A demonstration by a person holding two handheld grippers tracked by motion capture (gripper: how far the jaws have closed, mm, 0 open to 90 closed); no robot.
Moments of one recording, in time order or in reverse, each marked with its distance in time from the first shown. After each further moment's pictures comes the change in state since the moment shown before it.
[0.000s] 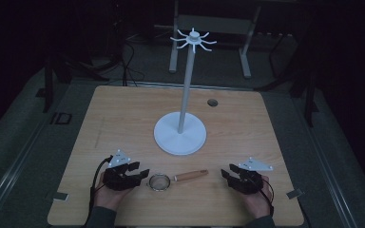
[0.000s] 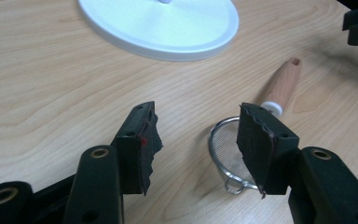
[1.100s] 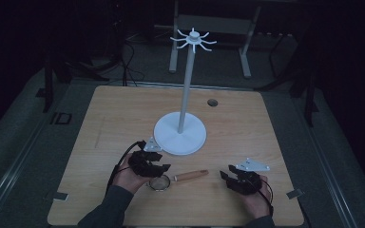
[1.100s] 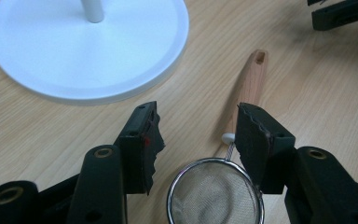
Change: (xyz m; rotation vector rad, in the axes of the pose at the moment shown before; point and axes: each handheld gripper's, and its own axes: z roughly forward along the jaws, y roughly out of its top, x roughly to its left) left arm -0.039 0.069 0.039 0.210 -0.074 0.235; right arm 0.003 -0.001 0.004 0.032 -0.006 -0.042
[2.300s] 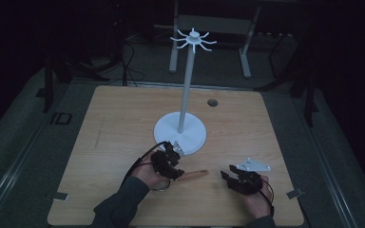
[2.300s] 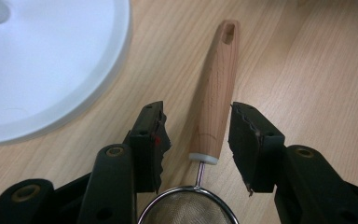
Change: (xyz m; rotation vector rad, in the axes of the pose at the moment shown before) left arm -0.024 0.033 0.048 0.219 -0.079 0.169; right arm -0.002 0.000 -0.002 0.001 -0.002 0.001
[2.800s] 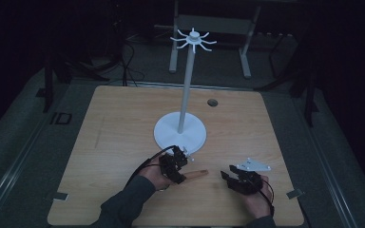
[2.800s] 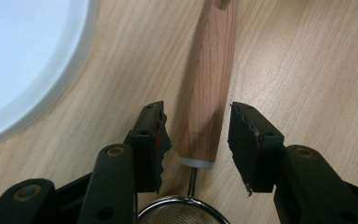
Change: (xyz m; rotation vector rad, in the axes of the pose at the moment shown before) left arm -0.007 0.009 0.029 0.156 -0.013 0.063; right arm 0.000 0.000 0.000 0.001 0.001 0.002
